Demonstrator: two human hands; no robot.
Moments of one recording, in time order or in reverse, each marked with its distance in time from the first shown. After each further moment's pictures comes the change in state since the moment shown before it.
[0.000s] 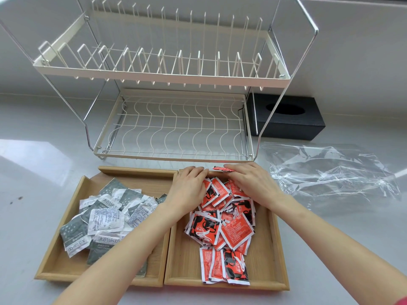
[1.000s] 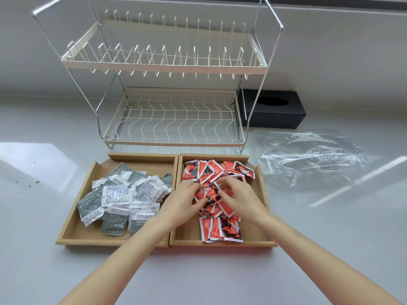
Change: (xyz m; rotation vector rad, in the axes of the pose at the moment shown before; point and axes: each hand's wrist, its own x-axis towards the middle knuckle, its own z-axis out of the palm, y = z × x) left_hand -0.089 0.010 0.011 -0.233 0.012 0.057; right_hand -0.069 -0.084 -0.004 0.653 -0.041 0.438
